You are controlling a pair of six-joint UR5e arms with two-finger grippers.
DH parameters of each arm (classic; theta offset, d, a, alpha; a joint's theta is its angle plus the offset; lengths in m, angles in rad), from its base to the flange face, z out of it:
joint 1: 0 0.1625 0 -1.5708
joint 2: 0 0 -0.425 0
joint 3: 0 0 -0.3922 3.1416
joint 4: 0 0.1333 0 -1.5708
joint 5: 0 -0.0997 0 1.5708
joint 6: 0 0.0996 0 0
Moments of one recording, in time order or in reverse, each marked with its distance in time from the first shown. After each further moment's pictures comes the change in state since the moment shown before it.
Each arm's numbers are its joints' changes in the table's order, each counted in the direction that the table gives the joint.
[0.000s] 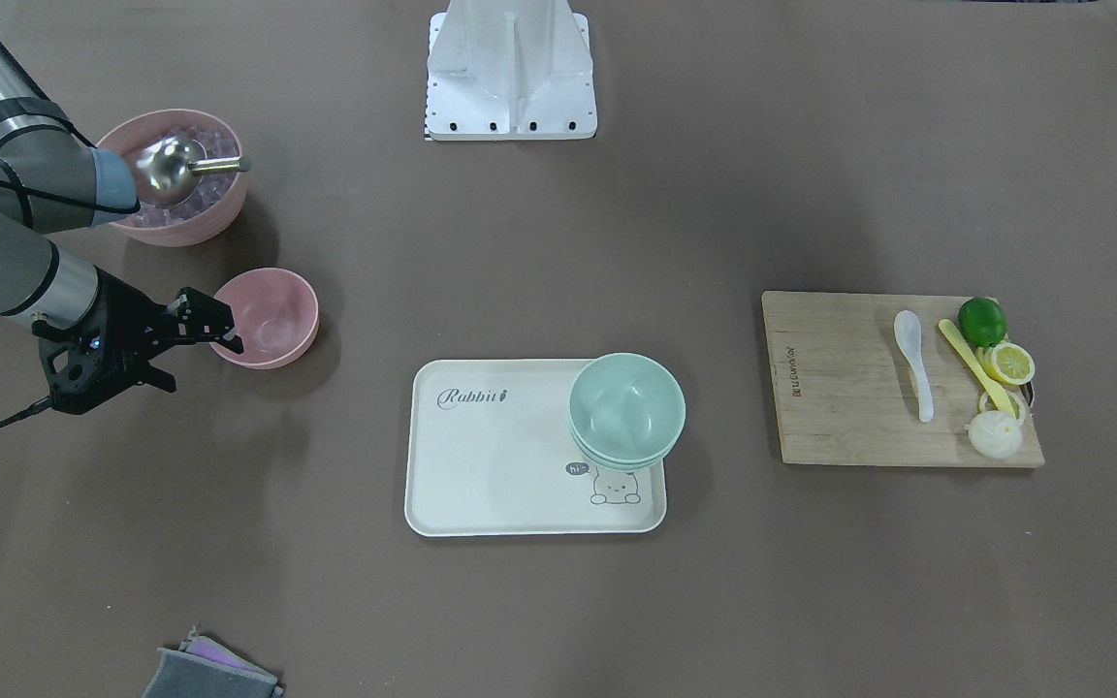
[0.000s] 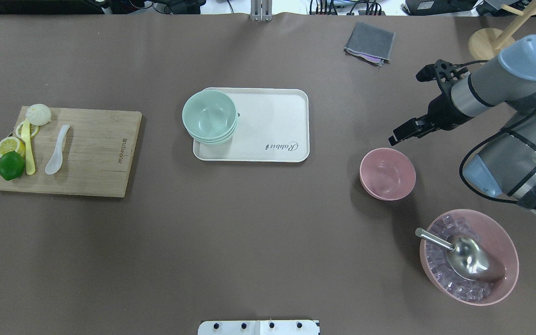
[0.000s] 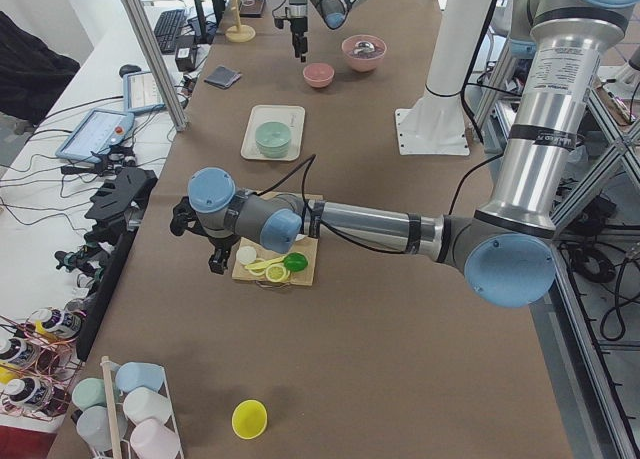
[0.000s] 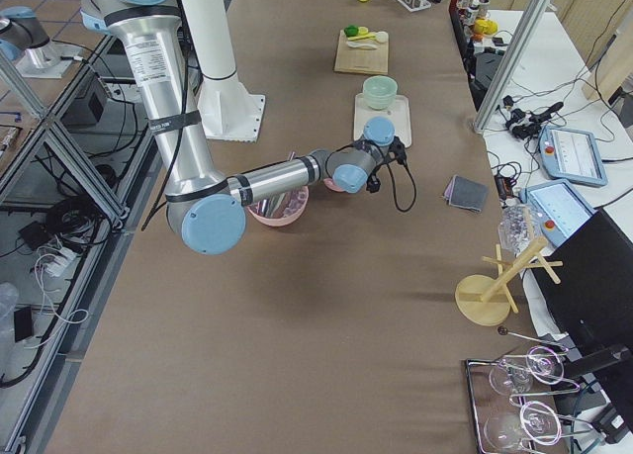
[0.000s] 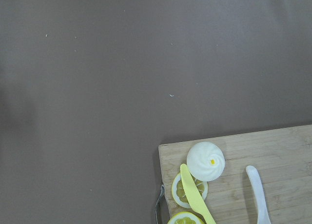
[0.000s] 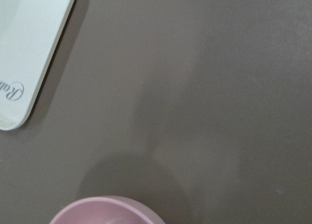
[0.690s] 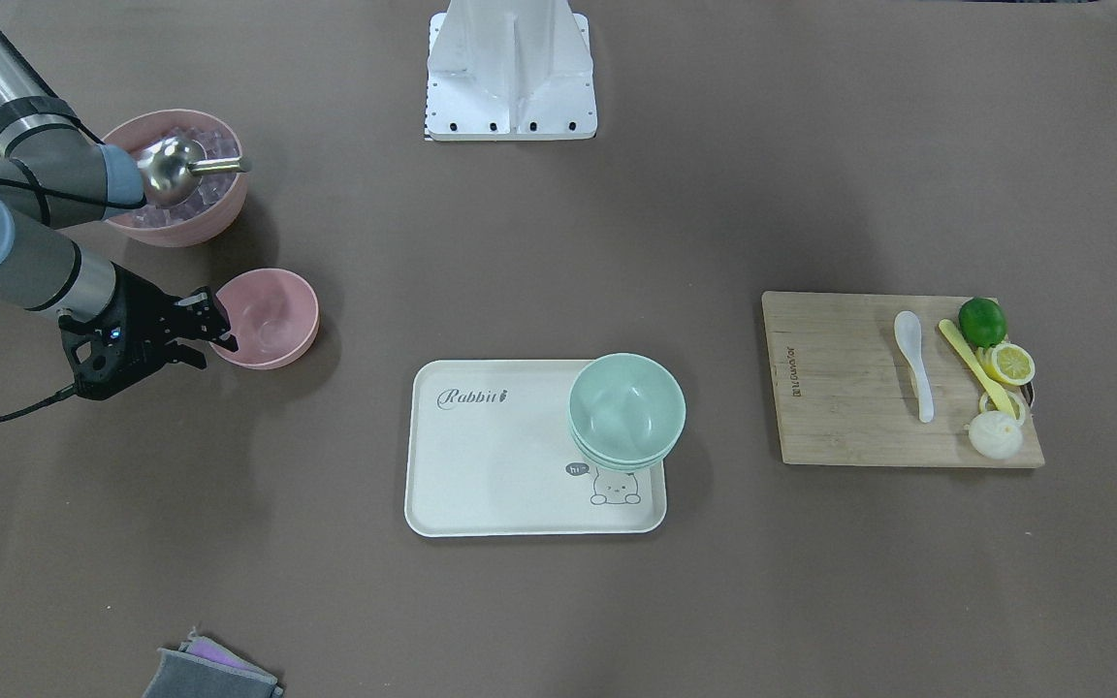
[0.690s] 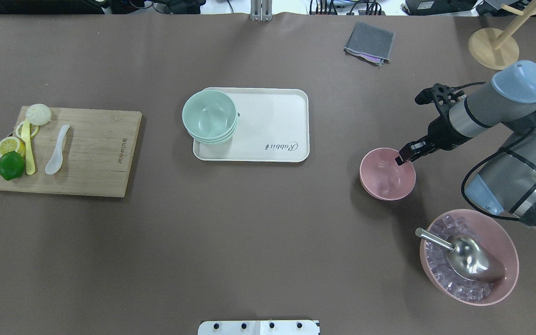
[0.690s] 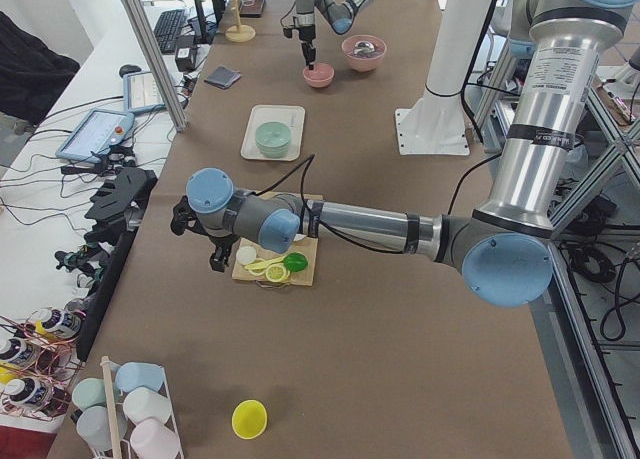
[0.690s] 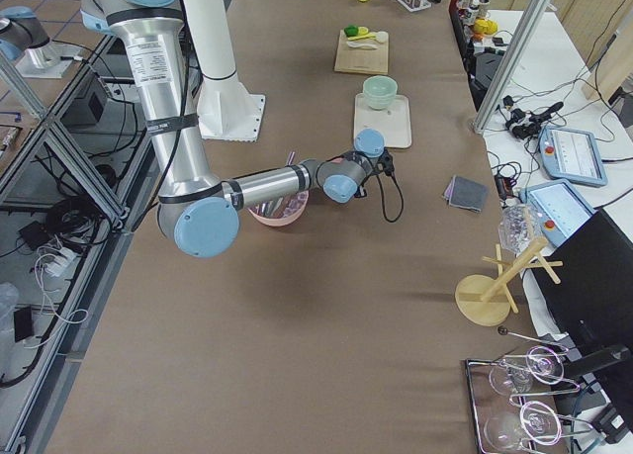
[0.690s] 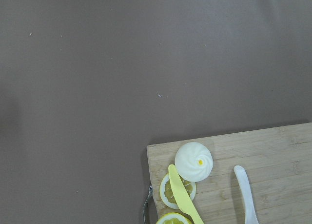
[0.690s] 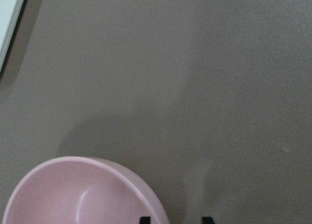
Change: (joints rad) left arm 0.005 0.005 -0.006 0.002 0.010 -0.007; right arm -0.036 0.038 0.010 0.010 -0.002 -0.003
